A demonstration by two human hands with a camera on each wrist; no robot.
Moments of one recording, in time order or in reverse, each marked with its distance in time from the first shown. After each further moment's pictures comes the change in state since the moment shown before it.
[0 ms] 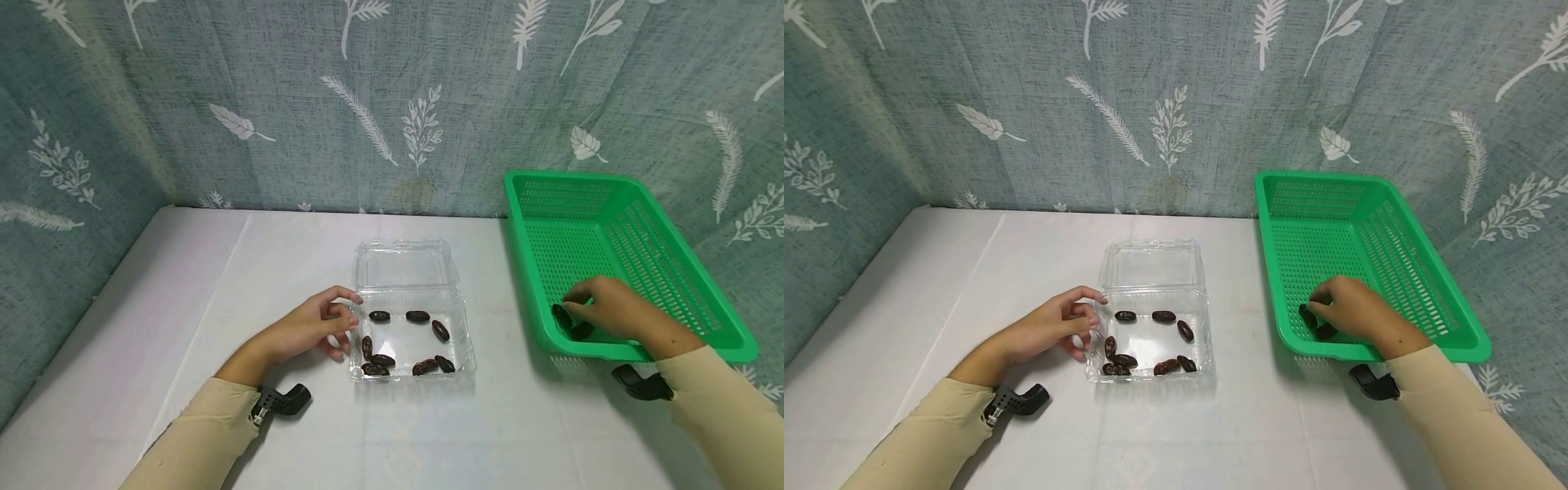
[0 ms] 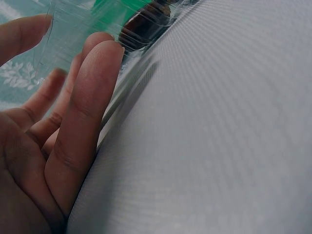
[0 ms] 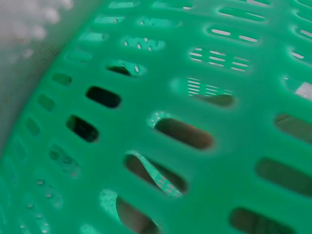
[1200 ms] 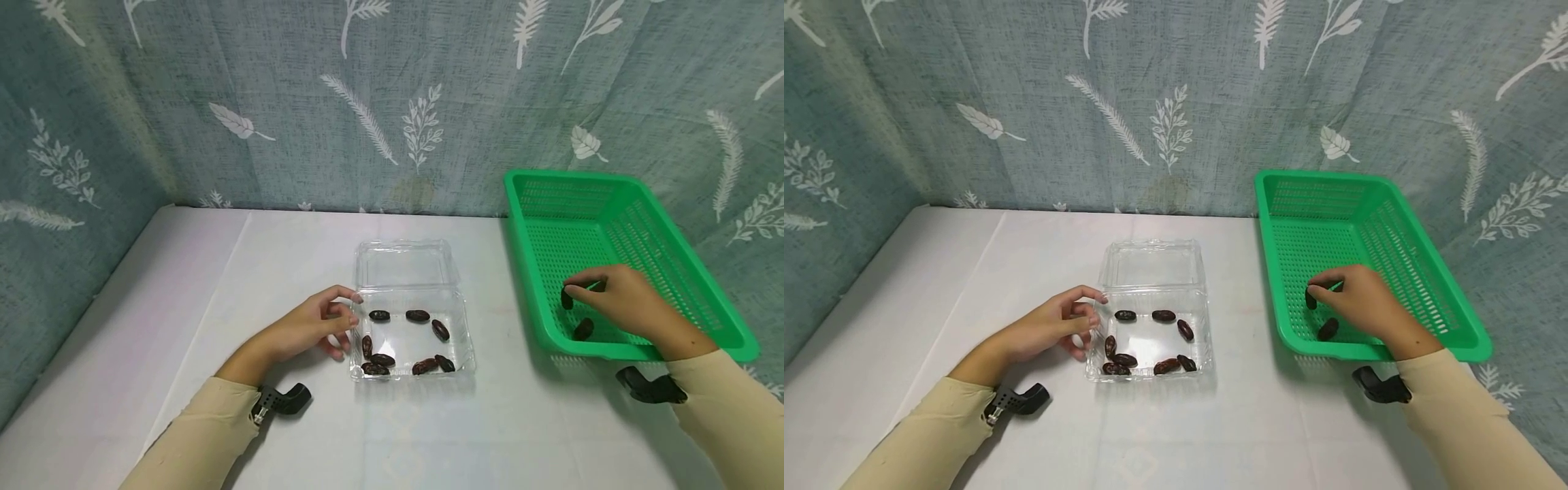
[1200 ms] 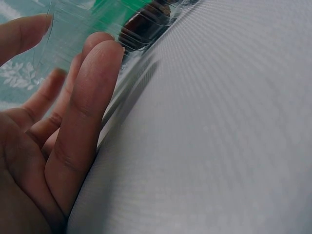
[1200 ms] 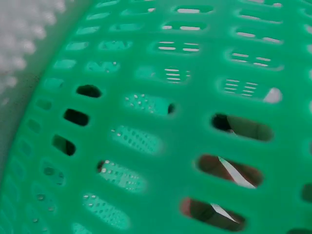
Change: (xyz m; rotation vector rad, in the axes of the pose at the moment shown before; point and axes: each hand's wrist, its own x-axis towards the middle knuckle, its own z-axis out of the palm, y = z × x) left_hand 0.000 0.000 0.001 0.004 0.010 -0.006; right_hand -0.010 -0.005 -0.008 0.121 0.182 0.068
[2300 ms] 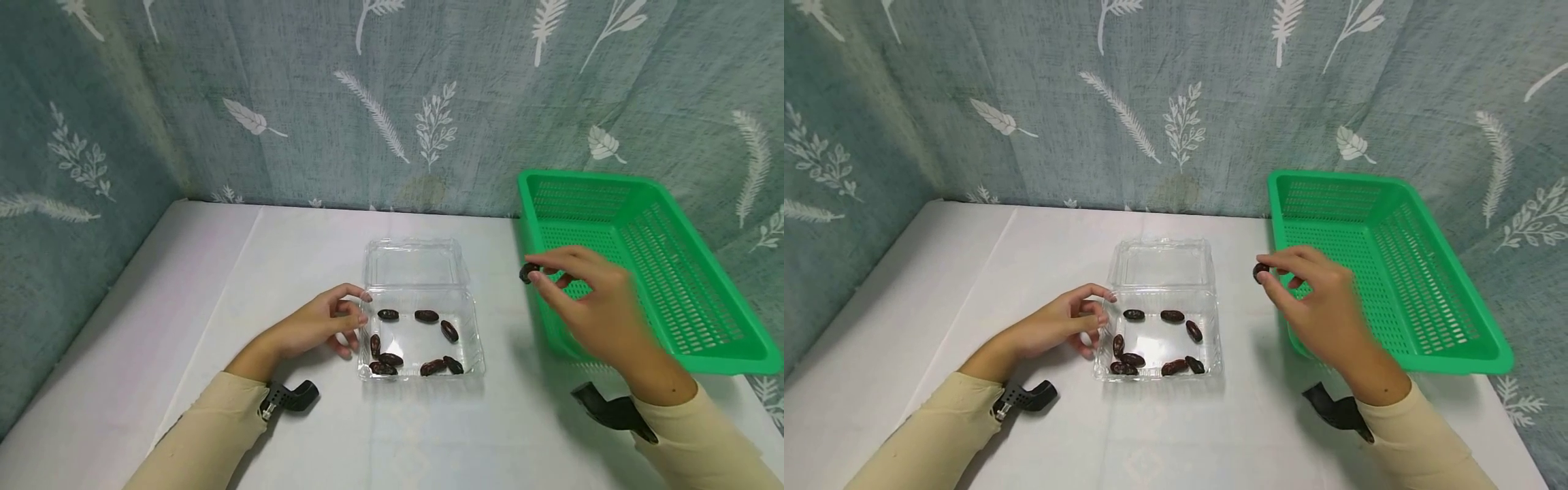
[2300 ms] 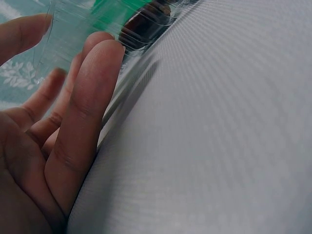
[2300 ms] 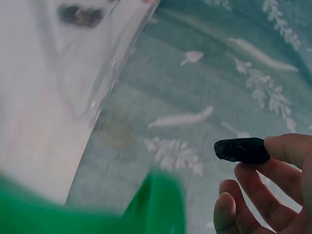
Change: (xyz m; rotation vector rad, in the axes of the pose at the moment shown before) left_hand -0.002 0.003 -0.001 -0.006 -0.015 0.005; right_hand -0.011 -0.105 0.025 0.219 0.610 -0.572
